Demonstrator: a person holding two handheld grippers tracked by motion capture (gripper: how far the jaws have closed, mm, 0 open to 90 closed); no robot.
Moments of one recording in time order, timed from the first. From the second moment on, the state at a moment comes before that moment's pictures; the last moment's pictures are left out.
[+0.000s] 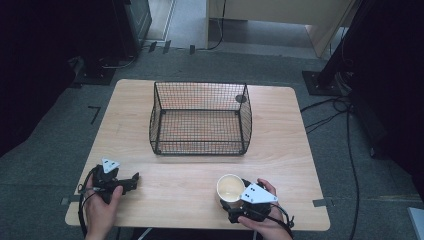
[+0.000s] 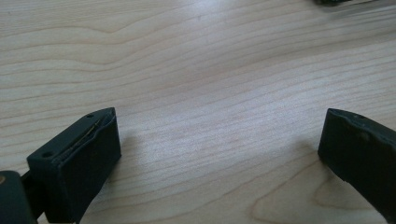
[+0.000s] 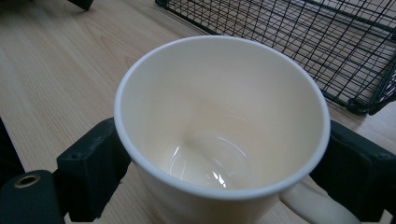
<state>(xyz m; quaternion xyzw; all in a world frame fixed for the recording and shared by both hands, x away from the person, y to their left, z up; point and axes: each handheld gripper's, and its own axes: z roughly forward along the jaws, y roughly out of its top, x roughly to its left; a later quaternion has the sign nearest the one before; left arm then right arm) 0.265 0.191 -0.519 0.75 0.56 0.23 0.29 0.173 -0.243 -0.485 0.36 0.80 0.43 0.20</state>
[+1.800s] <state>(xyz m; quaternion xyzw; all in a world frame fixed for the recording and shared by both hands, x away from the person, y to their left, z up) 0.265 0.191 -0.519 0.75 0.56 0.23 0.29 0.176 -0.232 -0.470 0.36 0.79 0.44 0.23</state>
